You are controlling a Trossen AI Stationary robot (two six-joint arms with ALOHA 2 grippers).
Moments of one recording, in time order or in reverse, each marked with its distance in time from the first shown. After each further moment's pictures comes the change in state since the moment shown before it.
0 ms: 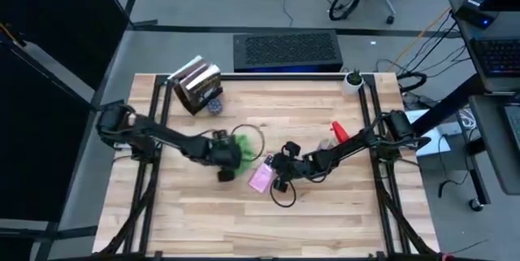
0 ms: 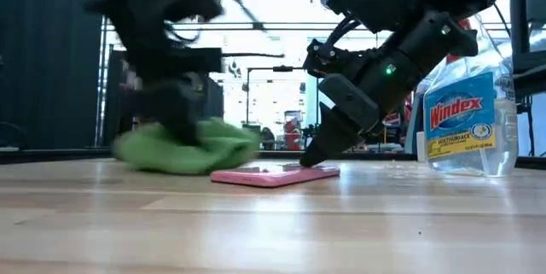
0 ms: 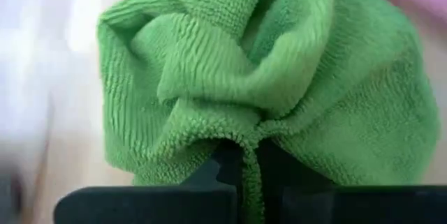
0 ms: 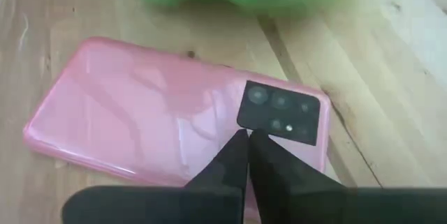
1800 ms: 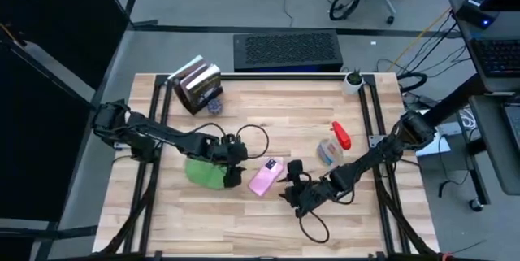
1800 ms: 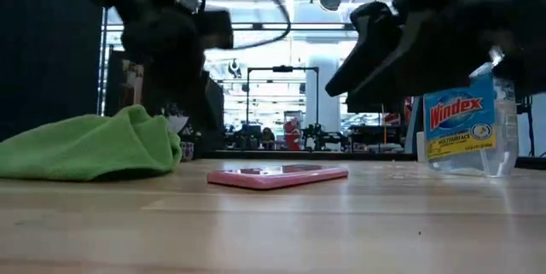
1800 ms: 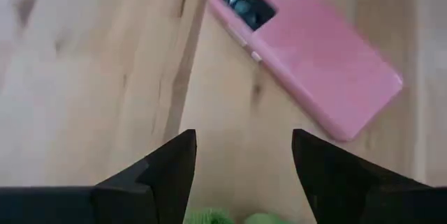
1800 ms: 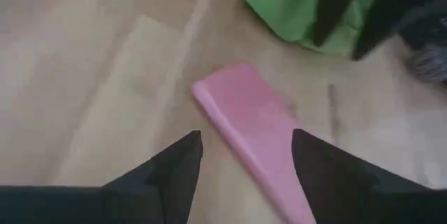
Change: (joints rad) left arm 0.077 -0.021 -0.031 0.377 0.224 -0.013; right arm 0.251 -0.174 -0.001 -0.036 0.147 -0.534
